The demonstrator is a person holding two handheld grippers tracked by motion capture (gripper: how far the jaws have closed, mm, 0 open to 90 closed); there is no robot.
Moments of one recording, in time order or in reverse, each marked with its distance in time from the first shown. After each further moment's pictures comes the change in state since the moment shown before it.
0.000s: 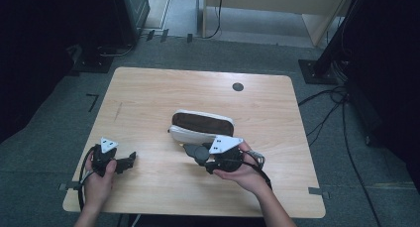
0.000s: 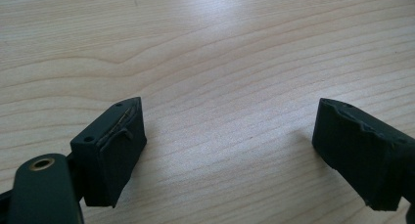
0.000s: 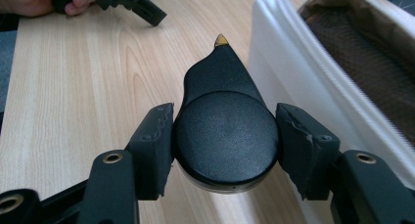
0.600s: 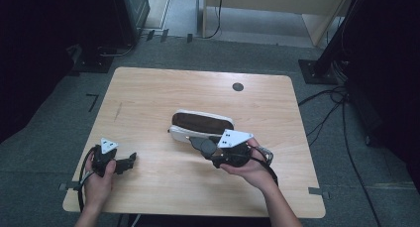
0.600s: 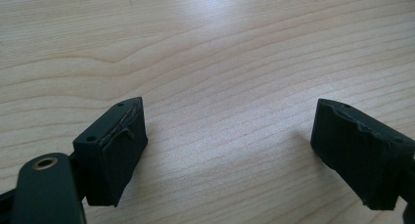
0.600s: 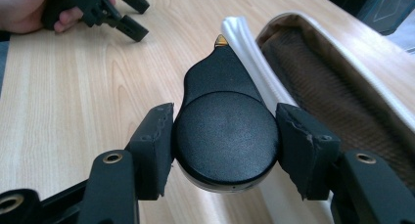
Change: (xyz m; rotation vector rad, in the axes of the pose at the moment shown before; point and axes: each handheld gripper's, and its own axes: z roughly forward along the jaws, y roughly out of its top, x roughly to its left) left arm -0.001 -0.001 -0.002 -0.001 -0.011 0.007; right arm -0.014 0.006 -0.022 -0.040 -0.038 0.004
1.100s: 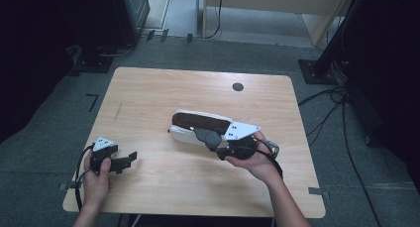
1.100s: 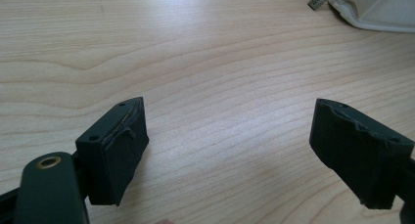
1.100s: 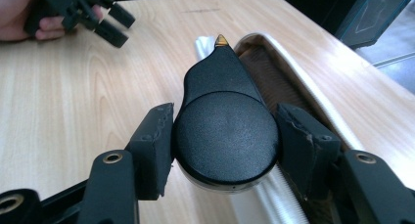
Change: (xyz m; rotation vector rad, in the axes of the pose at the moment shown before) left arm 0.008 0.004 -0.005 -0.020 -0.169 -0.075; right arm -0.019 0.011 -0.013 -0.029 -0.035 -0.015
